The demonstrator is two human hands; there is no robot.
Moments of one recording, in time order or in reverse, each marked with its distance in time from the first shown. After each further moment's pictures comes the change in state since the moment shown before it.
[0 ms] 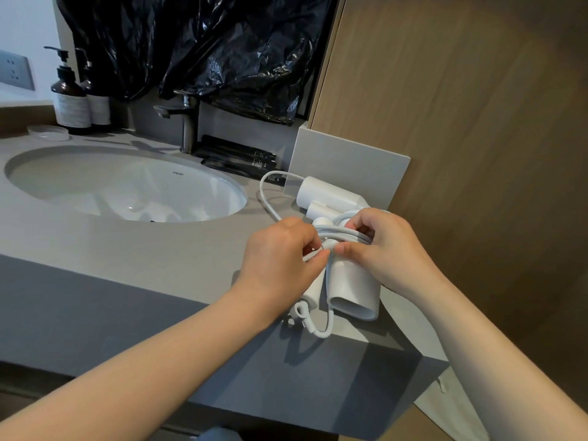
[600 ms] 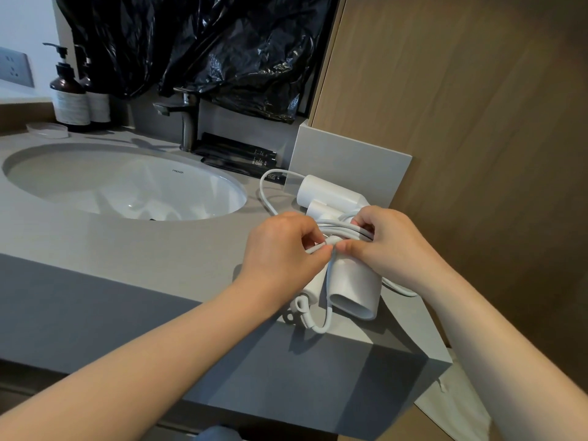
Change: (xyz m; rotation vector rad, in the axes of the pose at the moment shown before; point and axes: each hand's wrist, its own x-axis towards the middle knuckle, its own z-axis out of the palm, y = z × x) left_hand 0.007 0.002 0.003 -0.089 -0.044 -0.142; right_hand 0.005 -0.004 -0.009 -0.163 -0.091 0.016
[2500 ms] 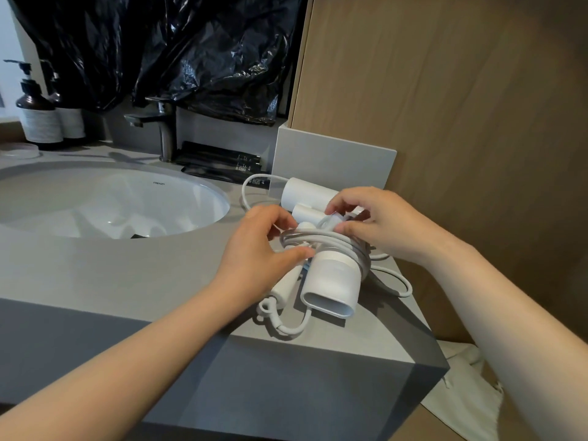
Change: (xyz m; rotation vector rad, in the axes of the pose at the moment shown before) left_hand 0.017 -0.023 0.008 -0.184 -0.151 -0.145; right_hand 0.037 0.036 -0.018 0.029 -0.068 -0.242
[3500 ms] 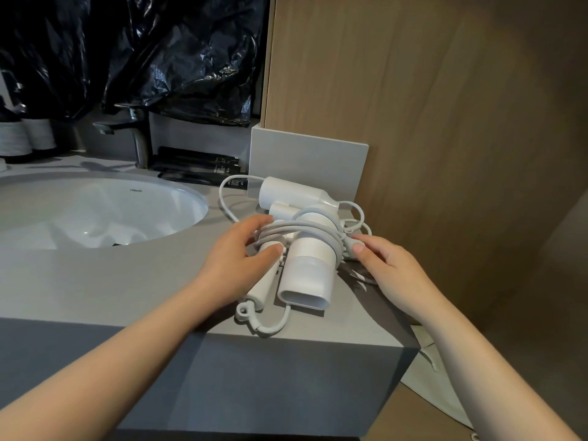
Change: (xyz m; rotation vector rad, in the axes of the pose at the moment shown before) left_hand -0.005 0.003 0.002 -0.050 -0.181 -0.127; right_hand -0.070 0.048 0.047 0.311 0.205 0.409
